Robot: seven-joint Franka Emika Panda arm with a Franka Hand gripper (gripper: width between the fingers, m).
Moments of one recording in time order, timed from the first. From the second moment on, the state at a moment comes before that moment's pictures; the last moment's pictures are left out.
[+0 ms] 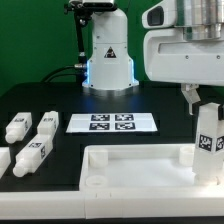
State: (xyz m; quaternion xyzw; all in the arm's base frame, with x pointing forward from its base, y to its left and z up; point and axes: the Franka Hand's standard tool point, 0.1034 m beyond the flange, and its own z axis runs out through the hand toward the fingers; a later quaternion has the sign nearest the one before) arm 0.643 0.110 0.128 -0.90 0.42 -0.02 0.06
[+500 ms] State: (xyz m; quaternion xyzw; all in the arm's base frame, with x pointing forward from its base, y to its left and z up) arm 0.643 0.103 0.127 -0.72 0.68 0.02 0.11
